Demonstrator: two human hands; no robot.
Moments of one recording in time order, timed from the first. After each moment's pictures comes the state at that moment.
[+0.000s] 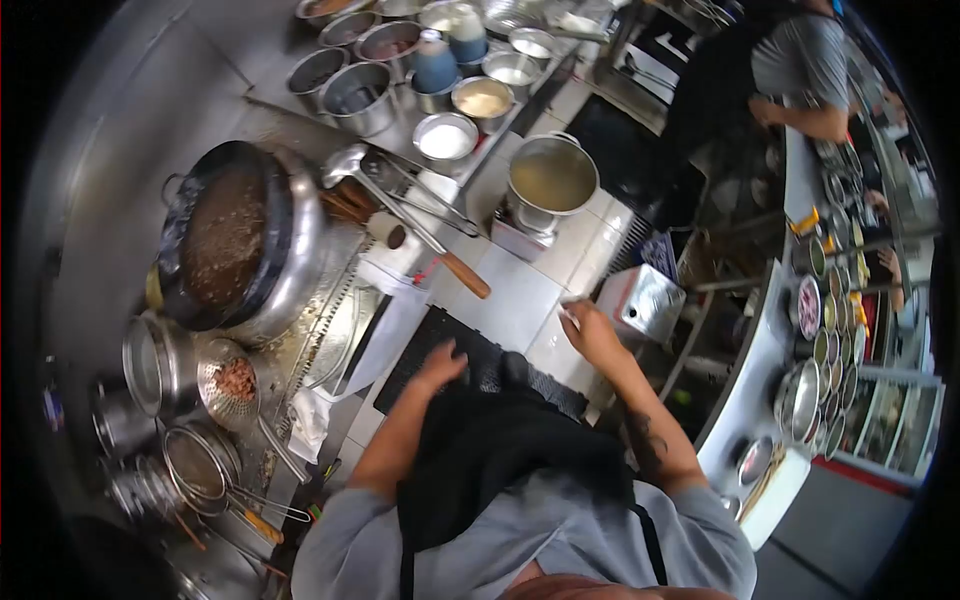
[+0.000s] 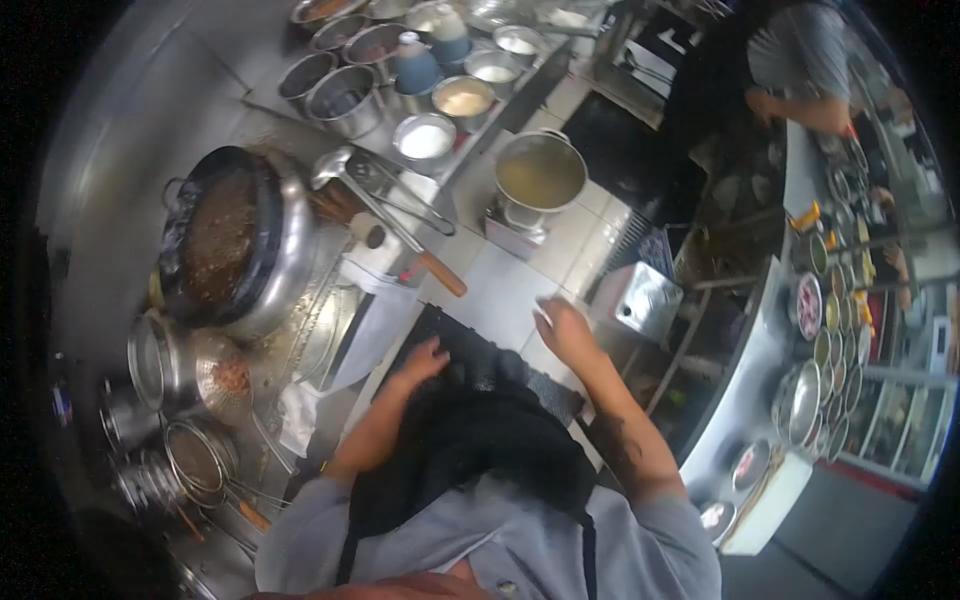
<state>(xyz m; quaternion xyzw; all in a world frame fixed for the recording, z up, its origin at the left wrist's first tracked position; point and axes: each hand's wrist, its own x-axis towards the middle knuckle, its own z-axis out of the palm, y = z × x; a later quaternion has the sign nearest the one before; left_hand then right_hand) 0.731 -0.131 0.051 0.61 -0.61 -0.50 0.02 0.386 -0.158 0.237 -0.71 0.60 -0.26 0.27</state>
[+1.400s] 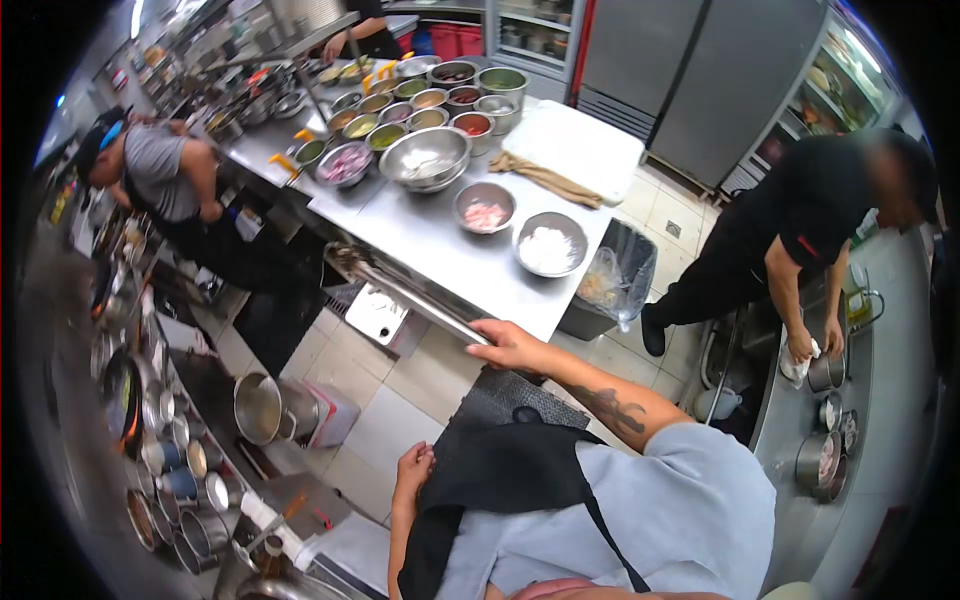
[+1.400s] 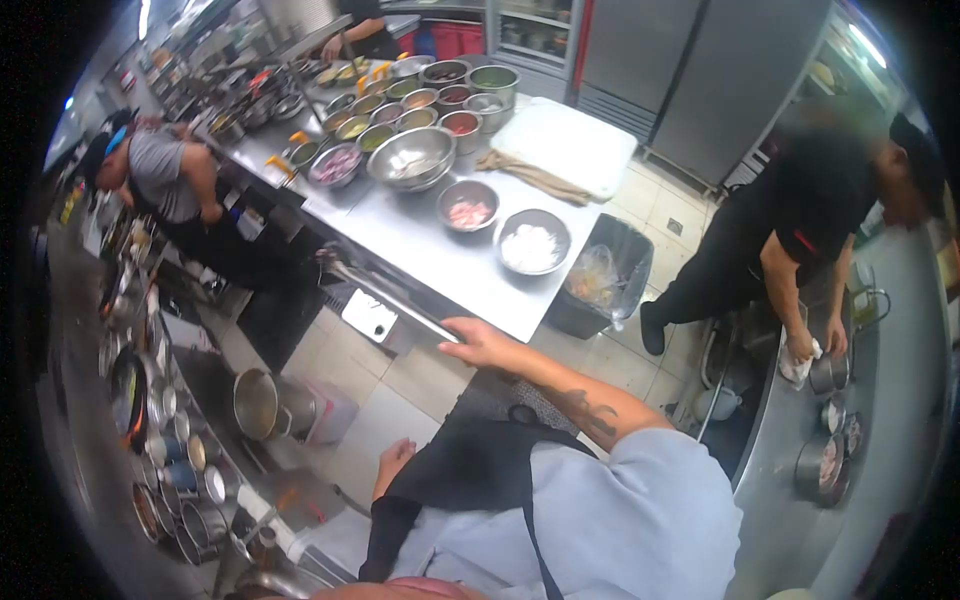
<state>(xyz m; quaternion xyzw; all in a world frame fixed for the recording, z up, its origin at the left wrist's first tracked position) 0.537 -0.002 0.199 0.25 -0.76 -0.57 -0.20 0.314 0.276 0.324 -0.20 0.71 -0.63 0.25</state>
